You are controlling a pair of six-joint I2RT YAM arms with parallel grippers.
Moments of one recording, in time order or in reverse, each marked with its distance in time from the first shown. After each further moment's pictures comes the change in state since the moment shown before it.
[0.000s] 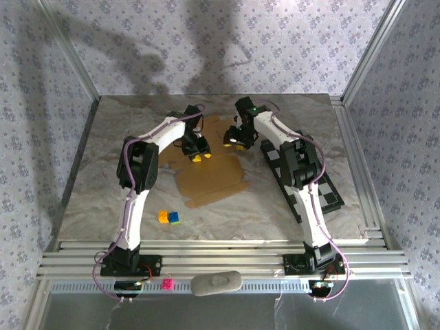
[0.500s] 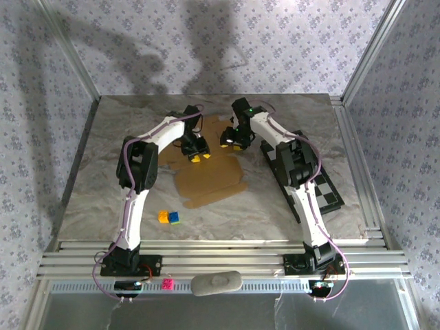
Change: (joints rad) left arm 0.008 0.001 0.000 -0.013 0.000 0.003; right arm 0.029 0.061 0.062 -0.009 -0.034 0.001
